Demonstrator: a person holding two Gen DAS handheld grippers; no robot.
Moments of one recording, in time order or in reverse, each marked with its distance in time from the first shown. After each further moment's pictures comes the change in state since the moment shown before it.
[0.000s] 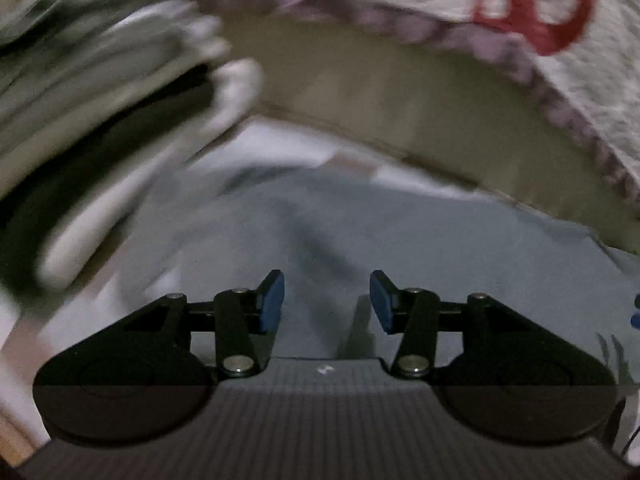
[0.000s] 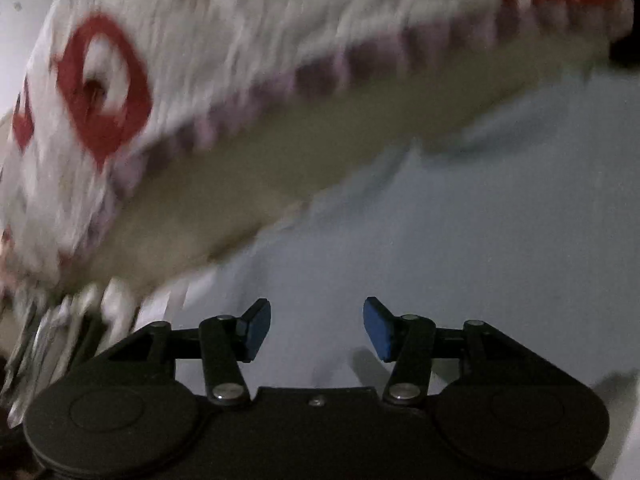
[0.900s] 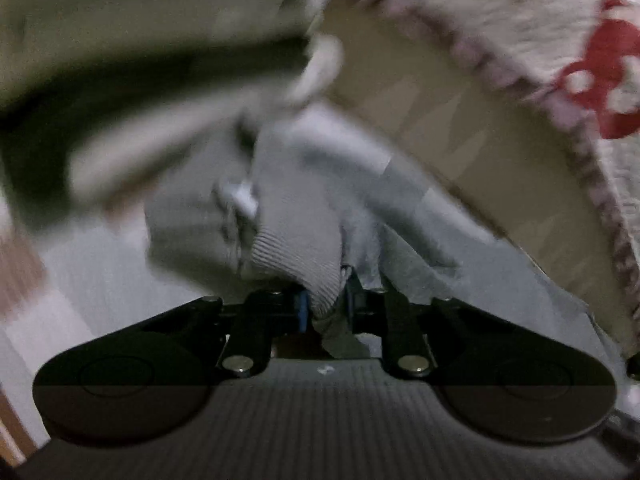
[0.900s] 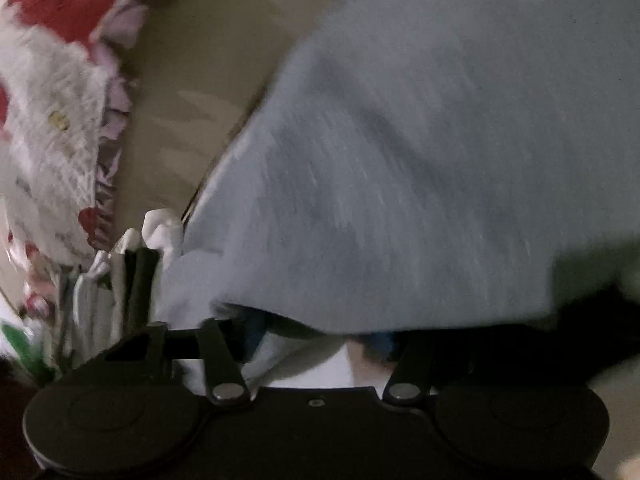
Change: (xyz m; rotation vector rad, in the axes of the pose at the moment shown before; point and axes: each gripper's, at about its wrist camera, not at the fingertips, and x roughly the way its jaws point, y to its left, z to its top) left arm 0.001 0.034 0.001 -0.224 -0.117 -0.046; right arm 0.104 0.081 -0.124 0.299 0.174 0.113
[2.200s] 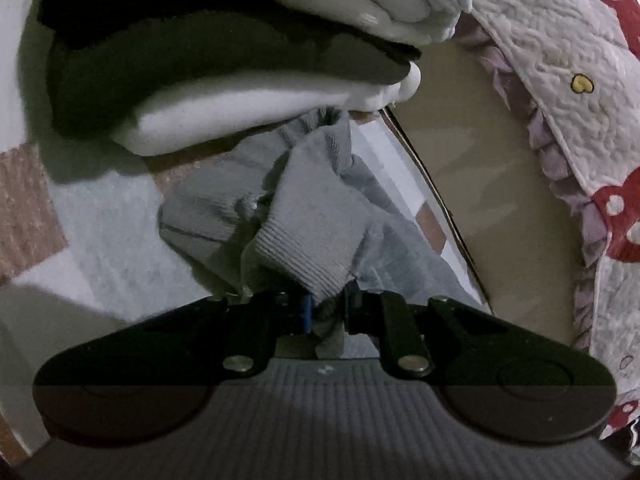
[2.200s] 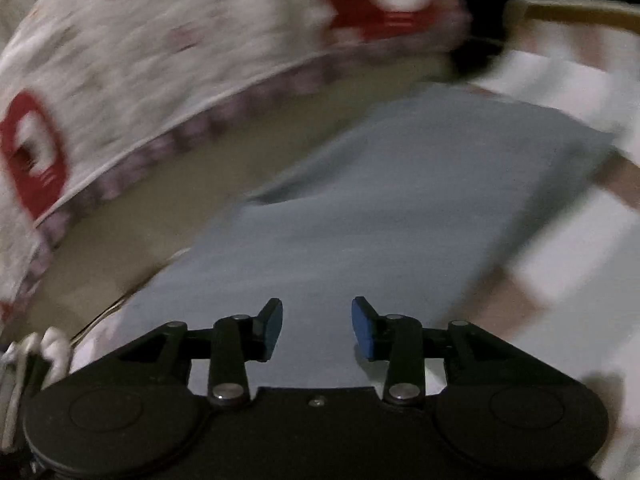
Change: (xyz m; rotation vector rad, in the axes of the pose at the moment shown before) left arm 0.037 0.084 0.005 -0.341 0.093 -0.031; right arm -0.252 -0.151 0.106 -0.105 -0.409 -0.317
